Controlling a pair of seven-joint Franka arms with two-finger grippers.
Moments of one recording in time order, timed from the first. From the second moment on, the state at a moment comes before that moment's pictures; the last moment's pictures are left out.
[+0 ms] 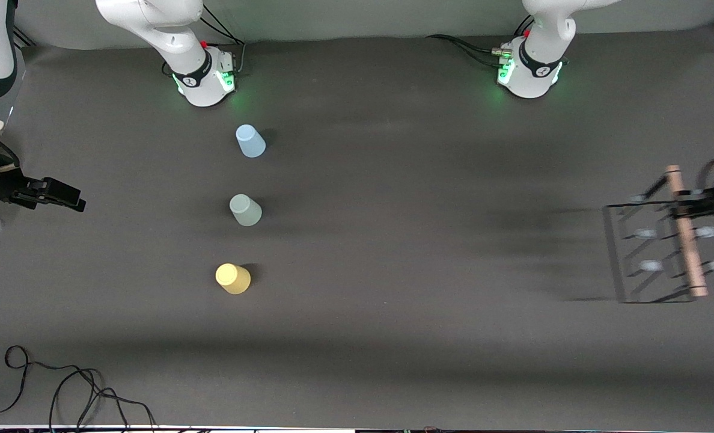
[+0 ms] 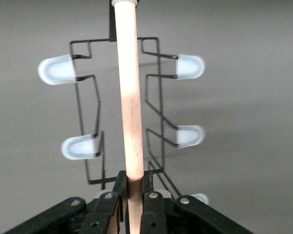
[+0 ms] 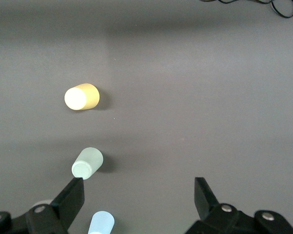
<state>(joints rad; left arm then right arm) 0.07 0.16 -0.04 -1.62 0.02 1.71 0.09 -0.01 0.11 -0.03 -1.53 0.00 1.60 0.07</state>
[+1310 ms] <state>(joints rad) -0.76 0.51 -0.05 -1.42 -0.06 1.94 -0.76 0.00 0.11 -0.03 -1.53 0.00 1.57 0.07</state>
